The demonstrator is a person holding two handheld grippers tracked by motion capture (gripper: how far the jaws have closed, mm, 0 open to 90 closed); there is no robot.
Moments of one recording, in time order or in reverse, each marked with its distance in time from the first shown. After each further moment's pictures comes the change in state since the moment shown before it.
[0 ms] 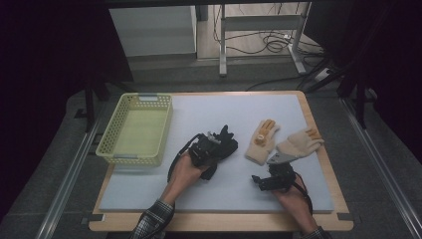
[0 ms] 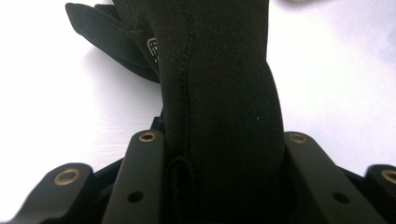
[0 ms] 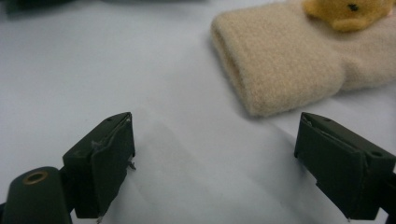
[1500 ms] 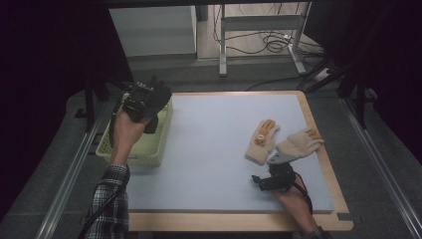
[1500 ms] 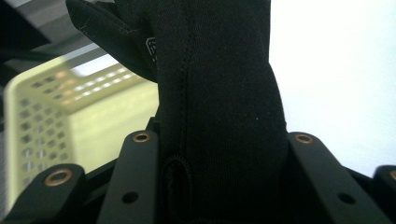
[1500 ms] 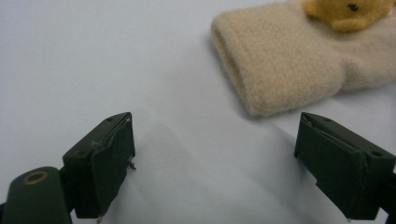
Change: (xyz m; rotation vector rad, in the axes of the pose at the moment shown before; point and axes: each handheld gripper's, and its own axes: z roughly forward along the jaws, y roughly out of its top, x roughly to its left) left arm 0.166 -0.012 -0.147 -0.049 0.378 -0.310; right arm 0.000 0.000 0.000 -0.004 0.000 -0.002
